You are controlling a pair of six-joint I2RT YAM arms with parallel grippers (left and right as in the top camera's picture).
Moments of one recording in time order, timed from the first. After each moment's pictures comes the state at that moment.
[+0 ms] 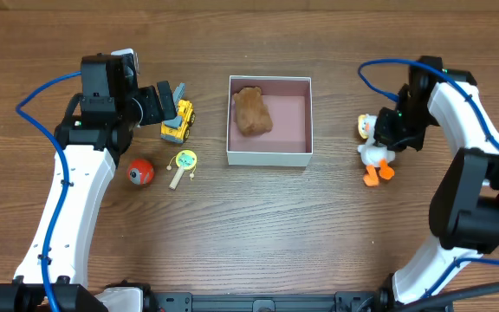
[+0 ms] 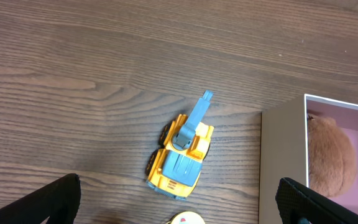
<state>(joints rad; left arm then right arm) -0.01 1.43 1.17 -0.58 0.06 -0.23 -0.10 1.95 1.50 -1.16 -0.18 0.21</state>
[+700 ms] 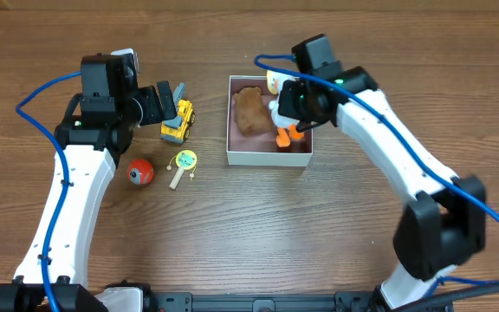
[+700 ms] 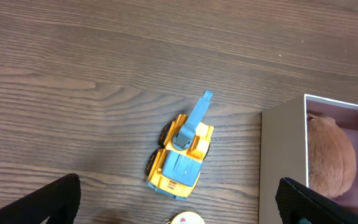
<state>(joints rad) -0.01 1.43 1.17 -0.58 0.06 -0.23 0.42 1.88 1.56 -0.81 -0.07 0.60</state>
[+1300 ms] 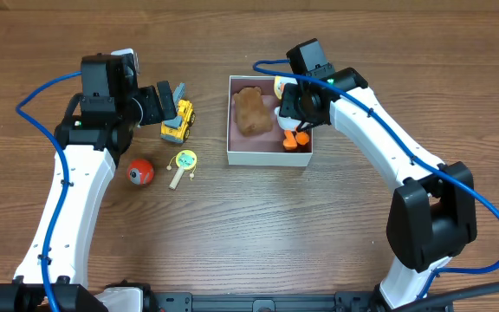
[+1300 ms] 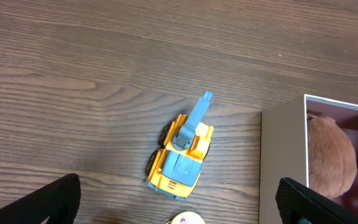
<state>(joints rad) -0.01 1.43 1.17 -0.58 0.06 -0.23 0.42 1.92 1.56 -0.81 0.03 0.55</state>
